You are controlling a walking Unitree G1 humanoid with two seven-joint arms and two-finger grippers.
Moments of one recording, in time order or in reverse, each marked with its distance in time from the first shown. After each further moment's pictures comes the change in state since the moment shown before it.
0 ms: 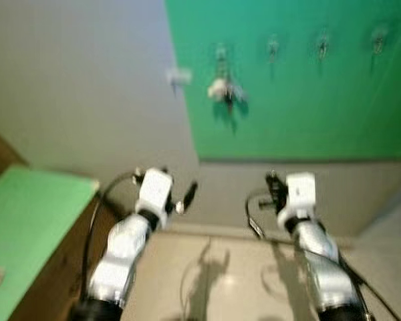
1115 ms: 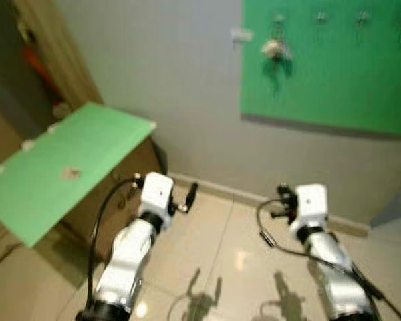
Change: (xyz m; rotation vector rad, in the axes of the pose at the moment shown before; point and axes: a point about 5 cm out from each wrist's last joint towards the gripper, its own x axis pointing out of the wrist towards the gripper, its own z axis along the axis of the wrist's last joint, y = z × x) left arm -0.002 -0.004 -0.005 -0.047 0.004 0.067; right arm -0.011 -0.013 -0.015 -0.014 0.061 -0.019
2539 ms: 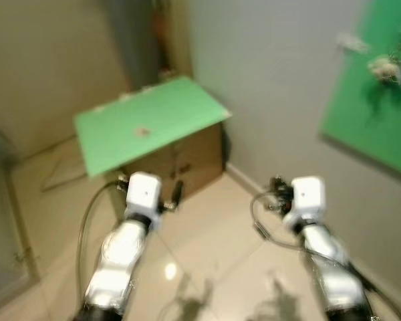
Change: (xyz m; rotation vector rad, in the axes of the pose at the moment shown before) left arm -0.005 0.006 -0.003 -0.049 0.010 0.076; right arm 0.004 -0.003 0.005 0.024 -0.025 -0.009
